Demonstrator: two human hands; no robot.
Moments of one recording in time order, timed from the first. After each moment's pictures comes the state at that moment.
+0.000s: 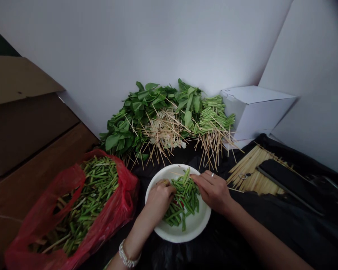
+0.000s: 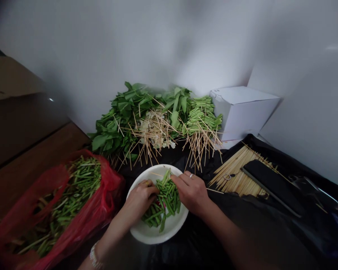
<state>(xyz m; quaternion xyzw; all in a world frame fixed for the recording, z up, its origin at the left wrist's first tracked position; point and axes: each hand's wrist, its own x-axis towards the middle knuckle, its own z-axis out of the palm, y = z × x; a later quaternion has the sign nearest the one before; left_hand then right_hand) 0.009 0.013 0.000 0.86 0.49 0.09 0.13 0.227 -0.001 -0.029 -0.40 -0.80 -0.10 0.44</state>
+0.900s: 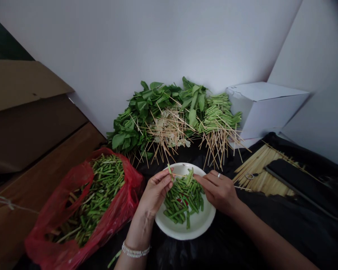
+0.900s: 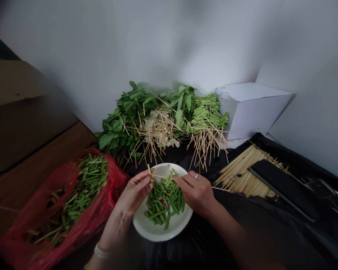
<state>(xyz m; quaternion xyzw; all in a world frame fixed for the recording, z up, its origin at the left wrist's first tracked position) 0.006 0.015 0.013 0.32 0.41 0.51 0.69 0.228 -0.005 -0.026 -0.37 -0.80 -0.14 0.45</state>
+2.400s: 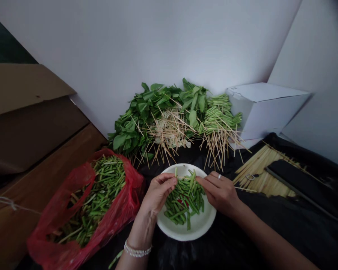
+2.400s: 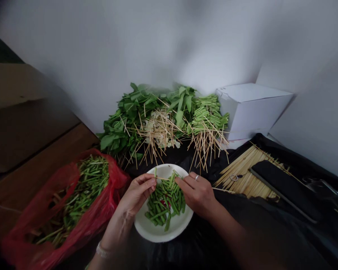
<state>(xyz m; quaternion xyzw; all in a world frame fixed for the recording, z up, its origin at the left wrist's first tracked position) 0.010 0.016 0.015 0.33 0.44 0.49 0.68 0.229 -0.005 -0.025 -0.36 -0.80 -0.13 0.46</state>
